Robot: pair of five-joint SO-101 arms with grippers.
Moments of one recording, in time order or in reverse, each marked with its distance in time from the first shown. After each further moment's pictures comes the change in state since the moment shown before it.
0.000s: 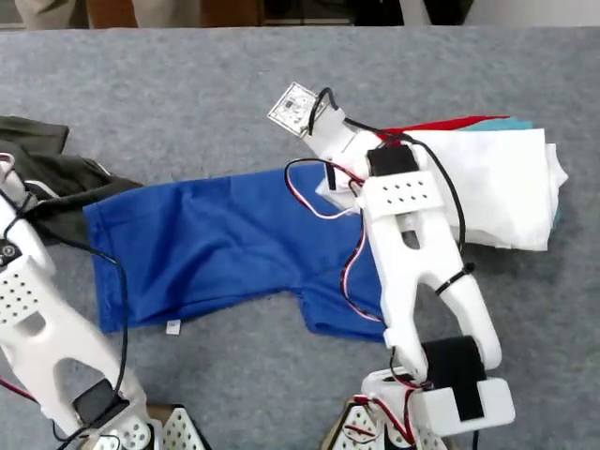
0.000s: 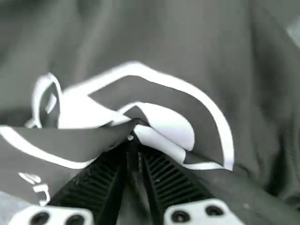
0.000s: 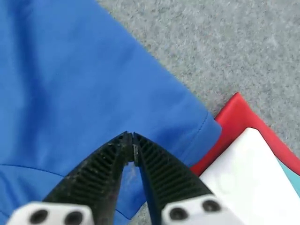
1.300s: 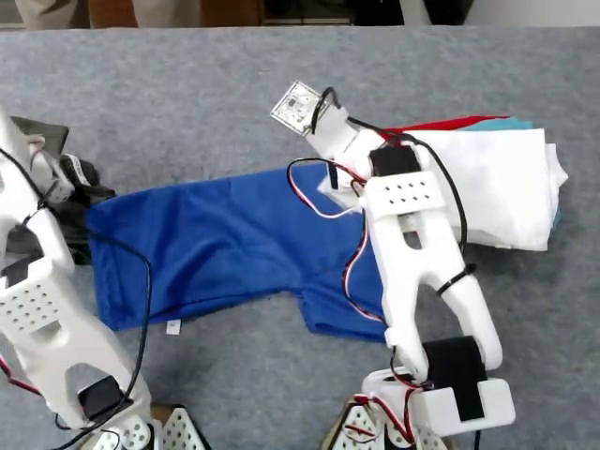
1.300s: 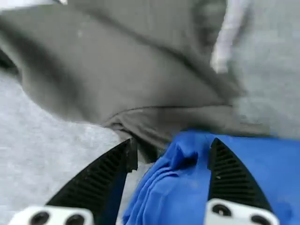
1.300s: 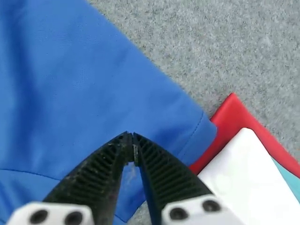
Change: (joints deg) left arm 8.6 -19.8 16.3 12.9 12.0; right arm 0.6 0.0 0.8 -1.7 0.6
